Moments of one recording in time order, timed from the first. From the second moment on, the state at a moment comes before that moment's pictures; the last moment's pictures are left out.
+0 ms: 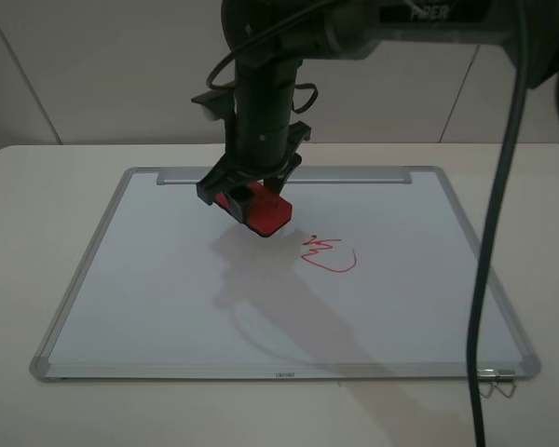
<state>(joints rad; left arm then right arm) -0.06 -0.01 -0.50 0.01 1.07 -0.02 0.72 2.20 -1.83 -0.05 1.16 0.00</state>
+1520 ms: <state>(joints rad) -0.06 -0.01 -0.50 0.01 1.07 -0.02 0.44 1.65 -0.69 -0.34 0.59 0.68</state>
